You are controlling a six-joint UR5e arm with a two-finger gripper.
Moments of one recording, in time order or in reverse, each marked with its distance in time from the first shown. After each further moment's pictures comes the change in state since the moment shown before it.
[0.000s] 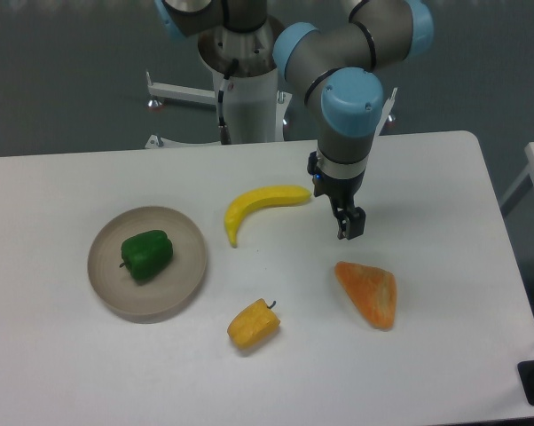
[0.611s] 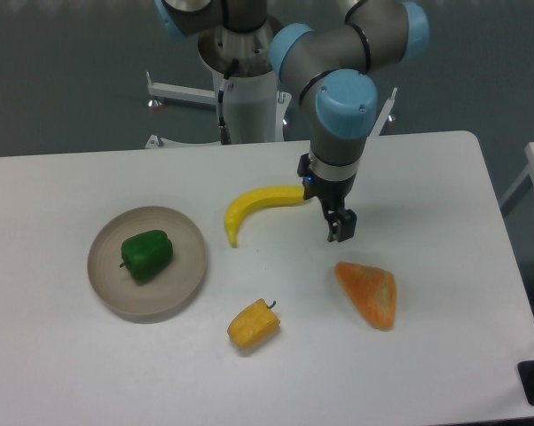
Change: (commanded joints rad) arm -0.093 0.011 -0.023 0.003 -0.083 -0.173
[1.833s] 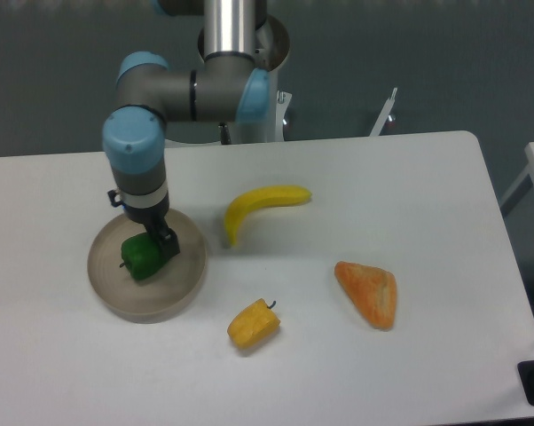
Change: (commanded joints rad) arm -0.413 -0.109 -0.029 0.100 -0.011 -0.571
